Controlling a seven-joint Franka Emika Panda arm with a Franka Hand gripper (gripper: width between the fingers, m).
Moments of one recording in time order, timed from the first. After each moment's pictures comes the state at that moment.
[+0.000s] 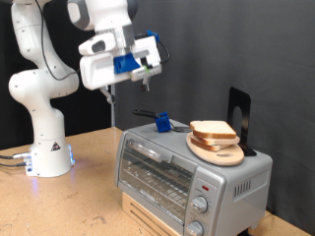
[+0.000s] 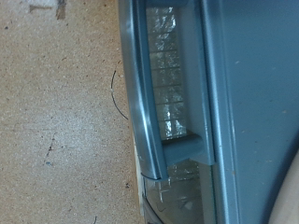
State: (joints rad) arm 0.23 -0.33 -0.18 -2.31 0.12 2.11 0.87
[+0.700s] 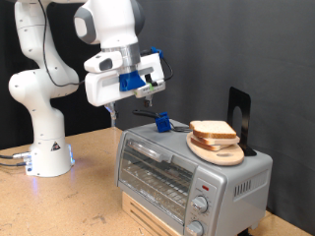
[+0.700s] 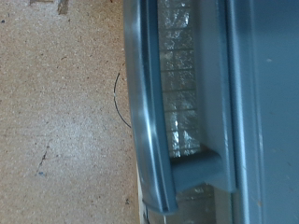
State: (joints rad) arm 0.23 -0.28 -0.18 -2.35 0.12 2.18 0.84
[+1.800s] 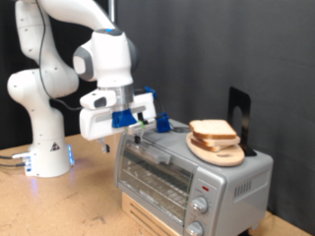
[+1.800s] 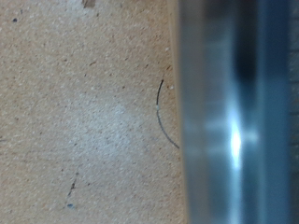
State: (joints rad) arm 0.21 -0.23 -0.16 -2.56 0.02 2.47 0.91
